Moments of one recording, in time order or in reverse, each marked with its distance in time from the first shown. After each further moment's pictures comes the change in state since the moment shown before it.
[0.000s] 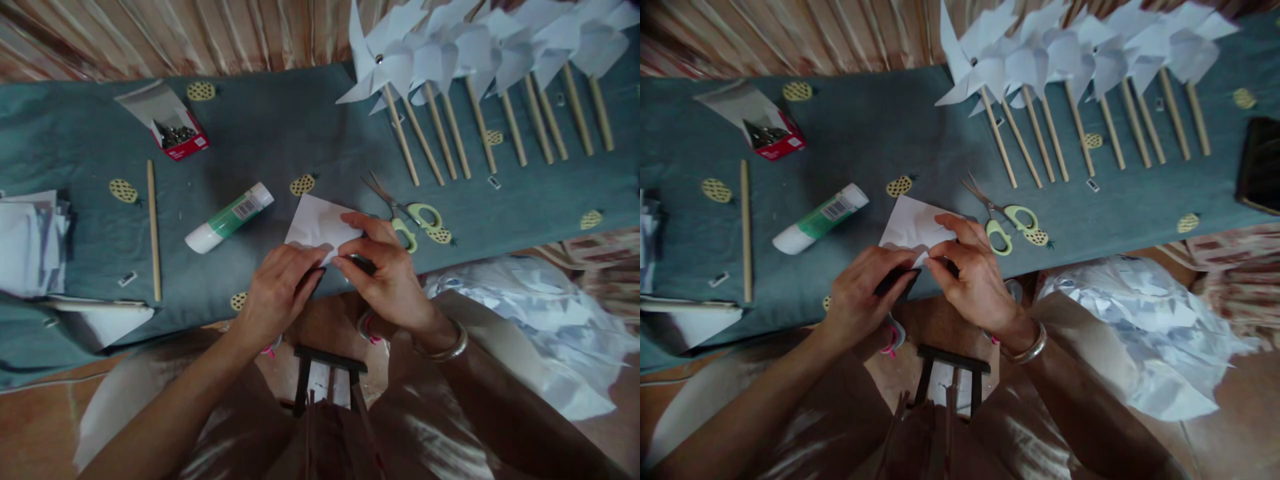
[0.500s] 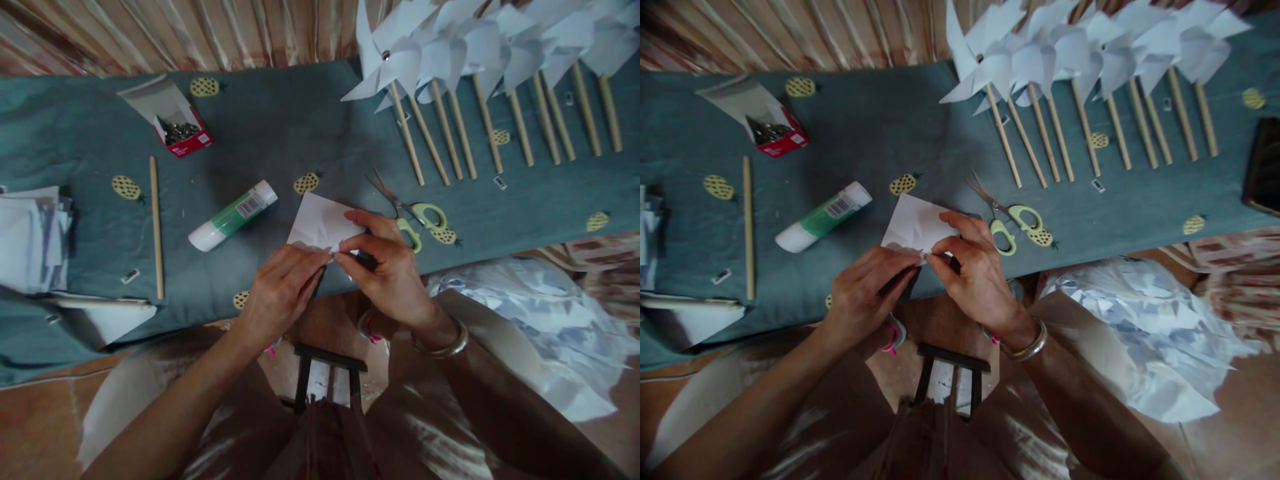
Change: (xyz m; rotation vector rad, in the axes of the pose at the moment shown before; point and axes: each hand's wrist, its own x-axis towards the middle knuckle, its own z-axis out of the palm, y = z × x) left_hand 0.000 -0.001 0.000 -0.014 0.031 0.058; right_hand 0.003 0.004 0.003 -0.039 0.020 -0.012
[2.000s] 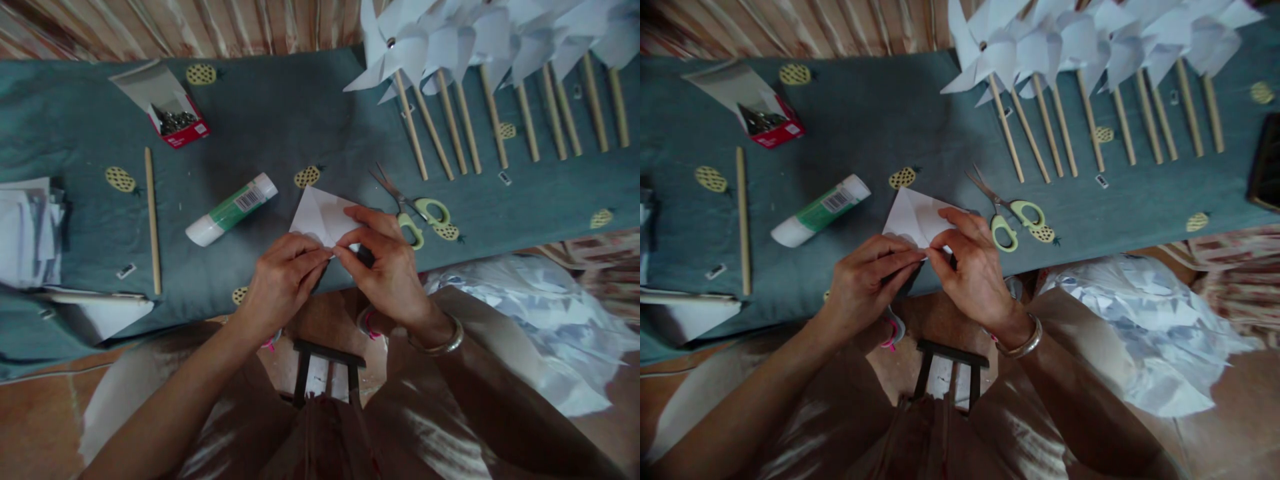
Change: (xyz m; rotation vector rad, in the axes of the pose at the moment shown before) left_hand 0.009 -0.002 0.000 -0.082 -0.068 -0.083; right_hand 0.000 -0.003 0.006 -0.036 0.046 0.001
